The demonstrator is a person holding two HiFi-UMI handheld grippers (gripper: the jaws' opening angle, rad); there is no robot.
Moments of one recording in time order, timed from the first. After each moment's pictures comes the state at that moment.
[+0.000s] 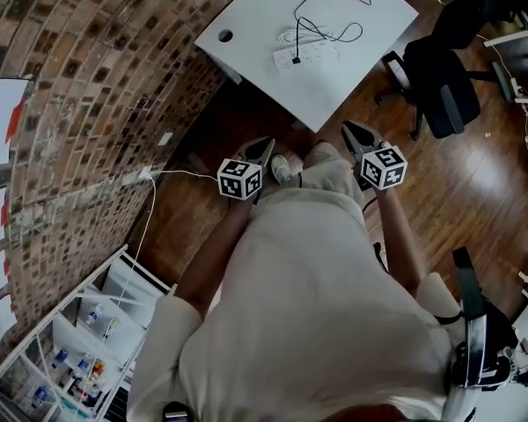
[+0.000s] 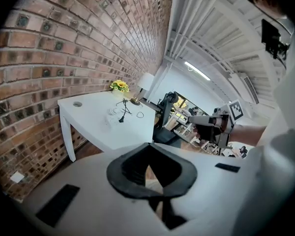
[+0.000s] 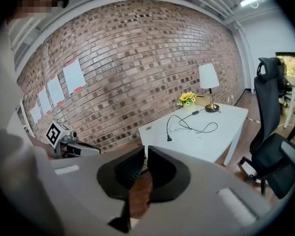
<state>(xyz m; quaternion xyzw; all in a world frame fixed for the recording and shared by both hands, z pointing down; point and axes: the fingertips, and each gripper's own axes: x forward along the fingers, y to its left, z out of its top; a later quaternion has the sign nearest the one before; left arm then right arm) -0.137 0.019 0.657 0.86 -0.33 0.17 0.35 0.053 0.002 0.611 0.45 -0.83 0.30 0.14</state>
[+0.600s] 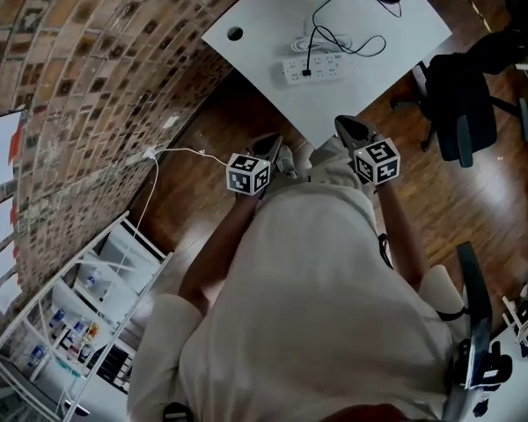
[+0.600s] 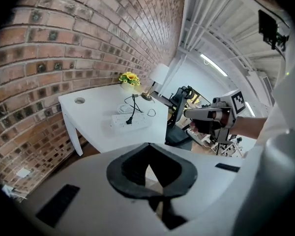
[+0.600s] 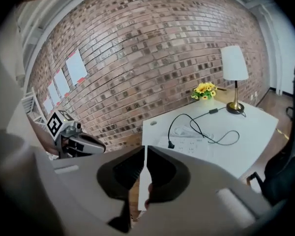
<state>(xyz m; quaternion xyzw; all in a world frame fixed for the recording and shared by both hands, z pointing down) -0.099 -0.059 0.685 0.82 -0.37 0.21 0.39 0.048 -0.108 0.645 0.35 -0.86 0.31 0.21</state>
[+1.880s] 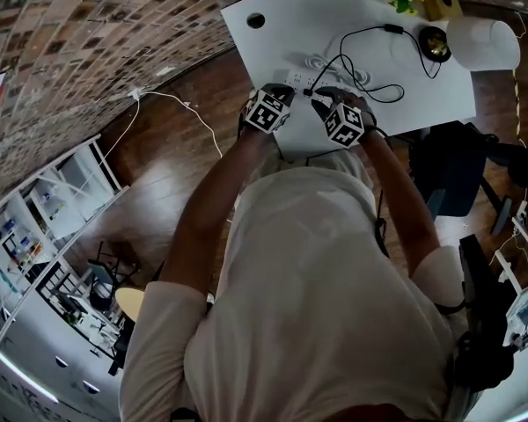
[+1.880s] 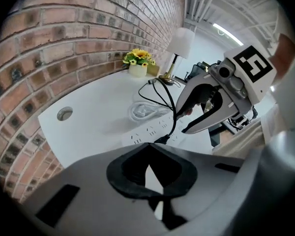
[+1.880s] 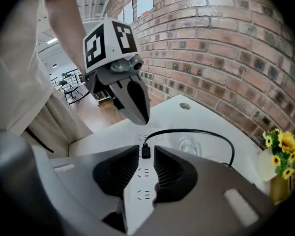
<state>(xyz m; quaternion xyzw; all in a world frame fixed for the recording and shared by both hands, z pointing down) -0.062 -0.227 0.812 0.77 -0.39 0.36 0.36 -0.012 -0.229 0.790 -0.04 -0.89 0.00 0.45</state>
